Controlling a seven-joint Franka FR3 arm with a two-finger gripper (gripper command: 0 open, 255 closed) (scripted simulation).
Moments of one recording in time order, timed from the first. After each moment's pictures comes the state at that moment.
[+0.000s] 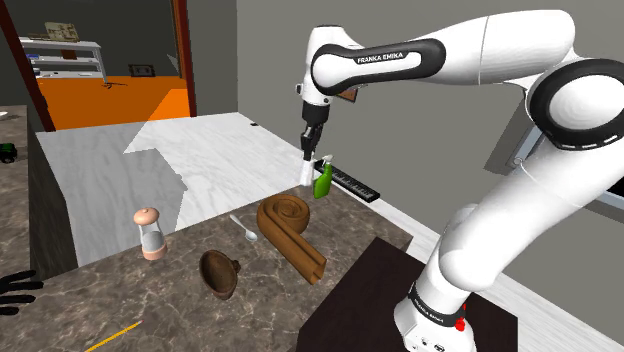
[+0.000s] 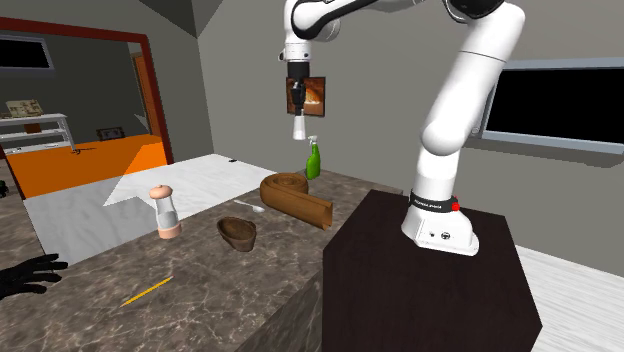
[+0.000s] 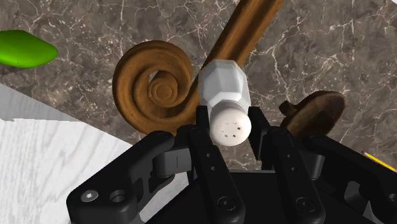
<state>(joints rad) 0.03 -0.28 -0.01 -2.14 -0.03 1.87 -0.31</state>
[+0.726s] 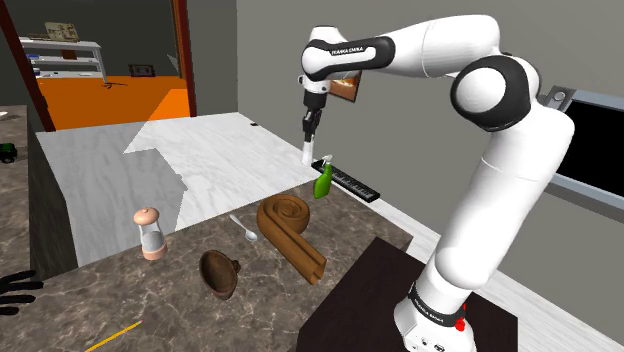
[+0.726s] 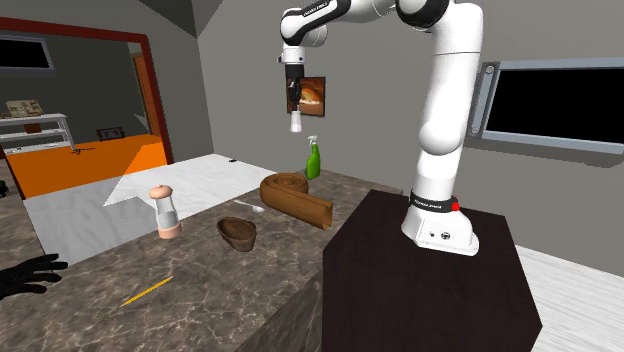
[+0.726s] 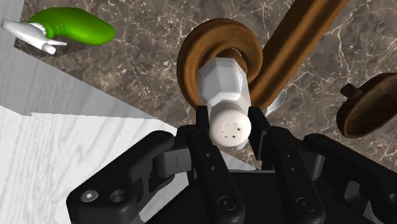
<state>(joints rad) -0.06 0.04 -0.14 -1.79 -0.01 1.84 -0.52</state>
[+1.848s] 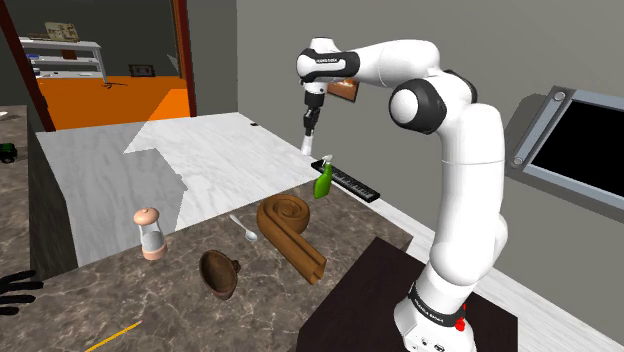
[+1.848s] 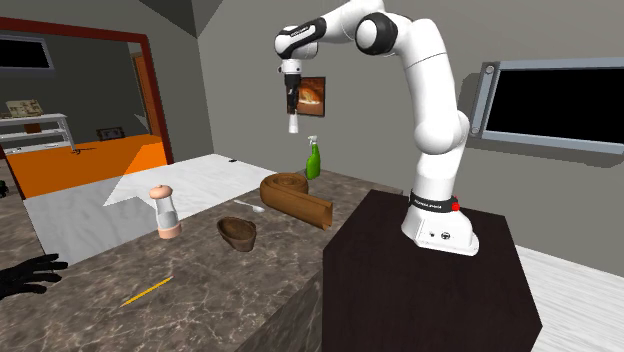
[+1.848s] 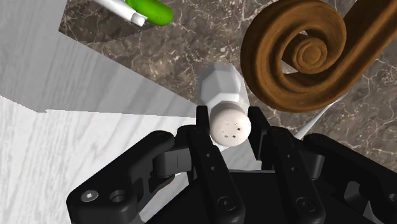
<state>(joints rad) -0.18 0.41 -0.19 -1.36 0.06 1.79 -0.70</state>
